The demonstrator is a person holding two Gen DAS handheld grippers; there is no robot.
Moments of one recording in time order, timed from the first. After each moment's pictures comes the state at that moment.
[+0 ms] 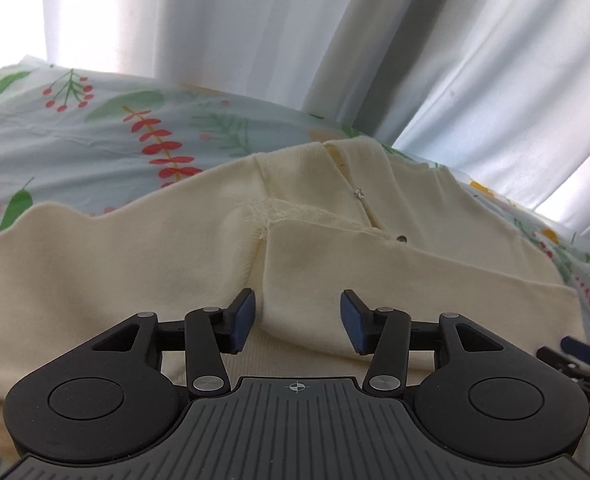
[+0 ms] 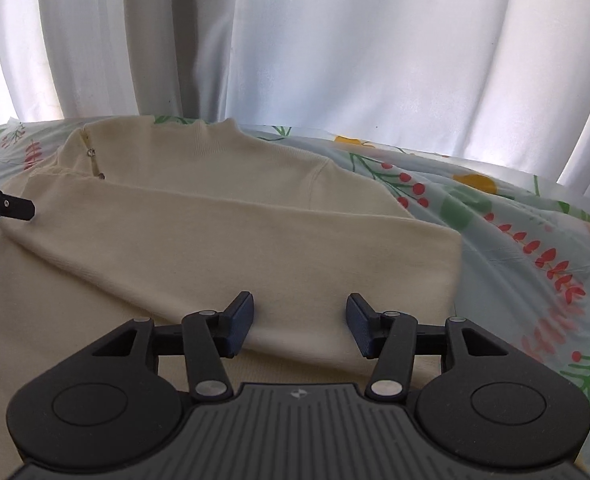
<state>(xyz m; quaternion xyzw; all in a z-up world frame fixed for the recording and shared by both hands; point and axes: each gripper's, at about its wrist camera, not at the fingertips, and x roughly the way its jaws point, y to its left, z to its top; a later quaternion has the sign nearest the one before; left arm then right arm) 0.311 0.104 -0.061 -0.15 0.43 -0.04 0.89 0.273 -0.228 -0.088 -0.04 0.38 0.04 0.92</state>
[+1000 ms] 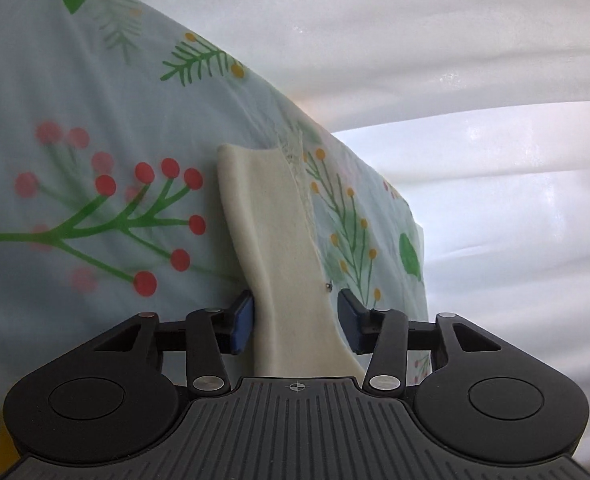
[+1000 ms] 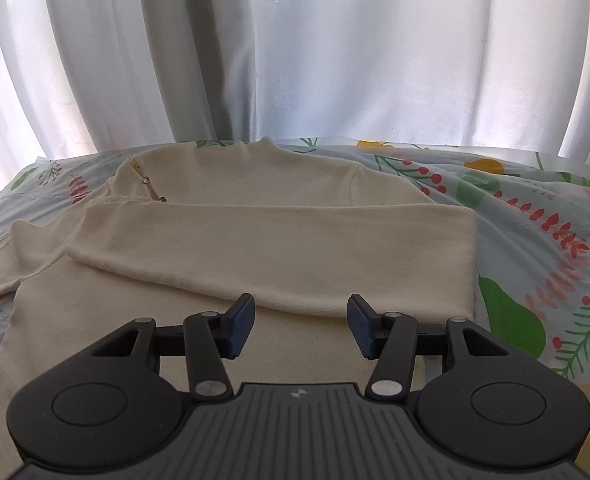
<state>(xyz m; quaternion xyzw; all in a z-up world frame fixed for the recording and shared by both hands) 0.146 0.463 -0.102 -0.59 0.17 0.27 0.74 0.228 -0.208 -0.059 0.03 0.37 0.06 0.93</state>
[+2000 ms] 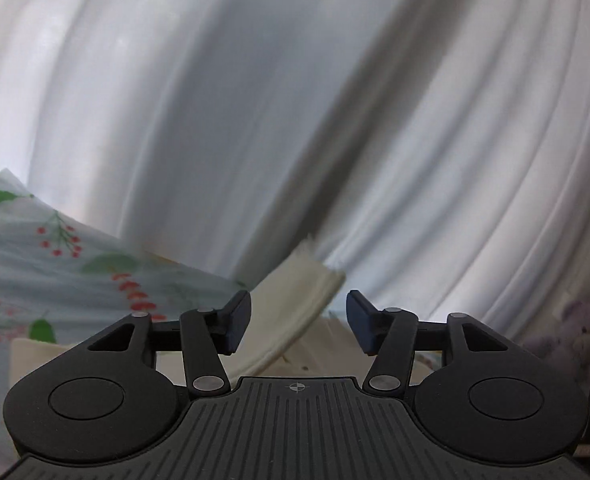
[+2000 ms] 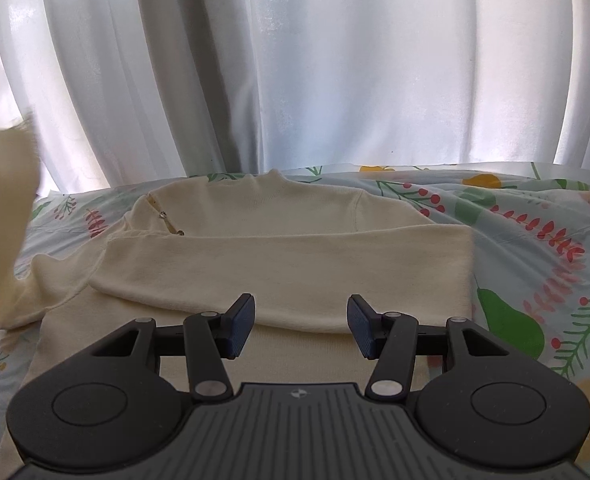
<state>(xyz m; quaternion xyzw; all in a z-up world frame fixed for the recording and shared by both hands) 0.223 0.145 0.011 -0.18 0.21 -0.16 0.95 0.214 -0.211 -0.042 0.07 0.34 0.07 0.94</state>
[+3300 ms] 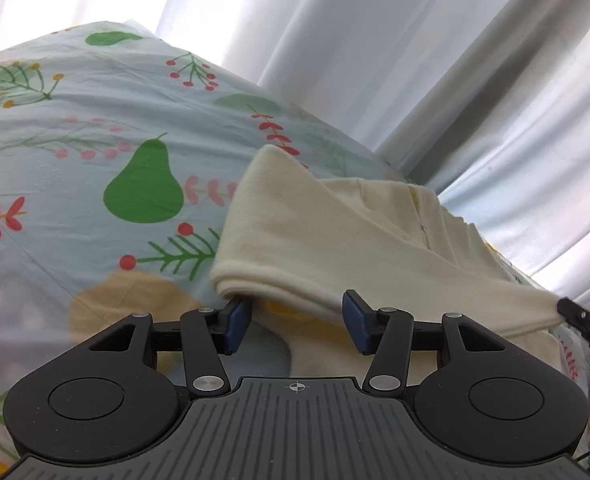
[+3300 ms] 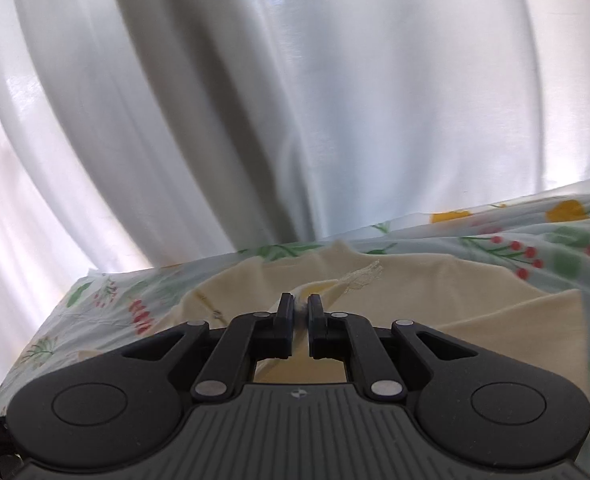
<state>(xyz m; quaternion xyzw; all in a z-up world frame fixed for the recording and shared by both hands) 0.234 0.184 -0.080 -0.24 0.37 0.01 0.90 0.287 -0.208 -0.036 0.15 0.30 0.09 0.94</state>
